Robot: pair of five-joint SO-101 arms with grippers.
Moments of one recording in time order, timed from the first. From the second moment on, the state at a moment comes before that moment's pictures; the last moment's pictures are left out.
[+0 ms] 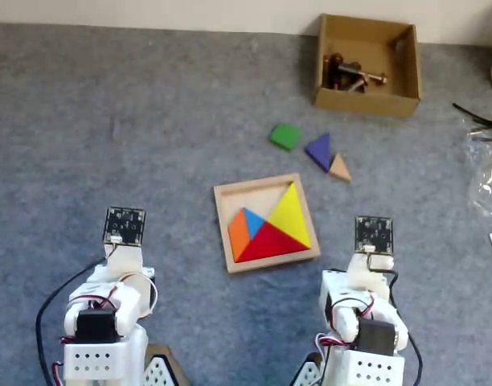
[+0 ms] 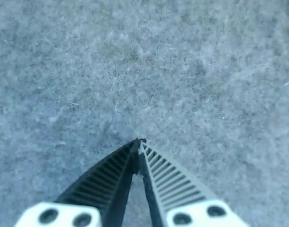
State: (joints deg) left arm -7.8 -103.6 96.0 75.4 -0.2; right arm 3.0 -104.4 95.7 72.4 5.7
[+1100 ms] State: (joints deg) left arm -7.8 -103.6 96.0 75.4 -0.2; right arm 23.5 -93.0 64.6 71.6 6.3
